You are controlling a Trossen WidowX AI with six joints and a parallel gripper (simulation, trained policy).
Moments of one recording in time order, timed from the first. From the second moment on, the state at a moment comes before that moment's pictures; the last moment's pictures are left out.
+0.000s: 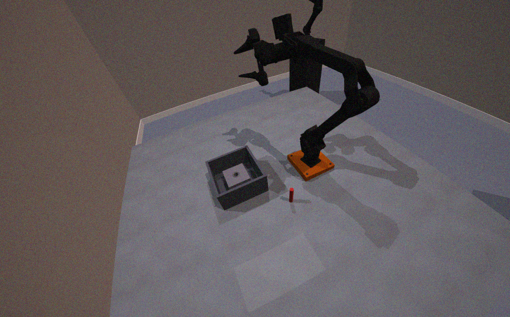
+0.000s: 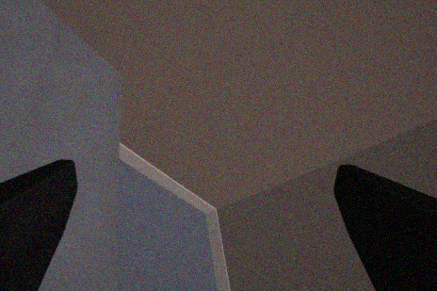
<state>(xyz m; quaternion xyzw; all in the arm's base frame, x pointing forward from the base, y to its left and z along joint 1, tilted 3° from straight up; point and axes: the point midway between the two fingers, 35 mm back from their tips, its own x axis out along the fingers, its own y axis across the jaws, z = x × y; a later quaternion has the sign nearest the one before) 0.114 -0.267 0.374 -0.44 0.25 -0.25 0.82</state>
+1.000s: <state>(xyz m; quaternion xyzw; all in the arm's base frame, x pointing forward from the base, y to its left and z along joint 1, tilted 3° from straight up) 0.213 -0.211 0.274 -0.05 0.34 -0.17 0.92</state>
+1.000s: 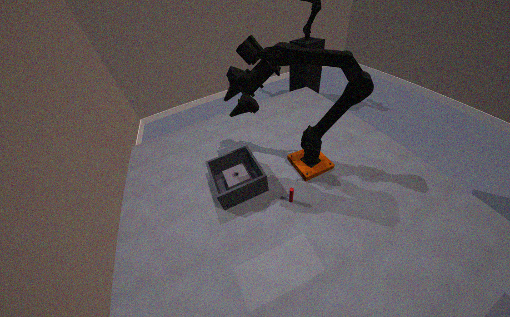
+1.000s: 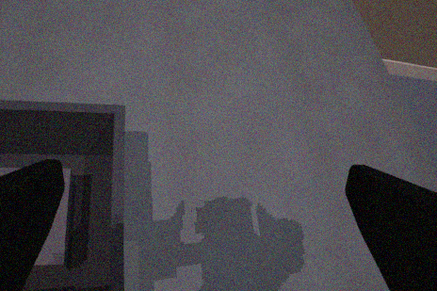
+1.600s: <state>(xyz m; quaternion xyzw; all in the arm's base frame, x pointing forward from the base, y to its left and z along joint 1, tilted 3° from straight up) 0.251 -0.114 0.208 0.18 0.49 -0.17 0.83</state>
